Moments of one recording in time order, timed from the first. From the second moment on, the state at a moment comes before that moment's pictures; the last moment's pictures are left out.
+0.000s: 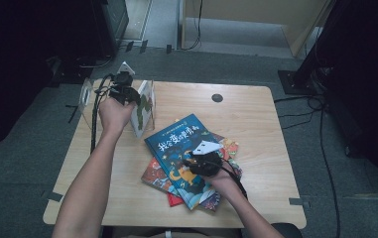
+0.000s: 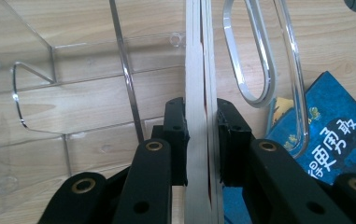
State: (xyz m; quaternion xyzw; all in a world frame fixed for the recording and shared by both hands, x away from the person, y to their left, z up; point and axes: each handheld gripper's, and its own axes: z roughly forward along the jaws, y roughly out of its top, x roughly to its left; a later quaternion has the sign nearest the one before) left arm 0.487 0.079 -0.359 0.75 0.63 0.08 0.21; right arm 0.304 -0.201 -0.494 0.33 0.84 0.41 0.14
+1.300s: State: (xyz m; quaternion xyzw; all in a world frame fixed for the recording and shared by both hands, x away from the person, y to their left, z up) left arm 0.496 0.072 -0.373 0.76 0.62 0.07 0.18; right arm 0.304 -0.201 -0.494 0.33 0.84 0.41 0.14
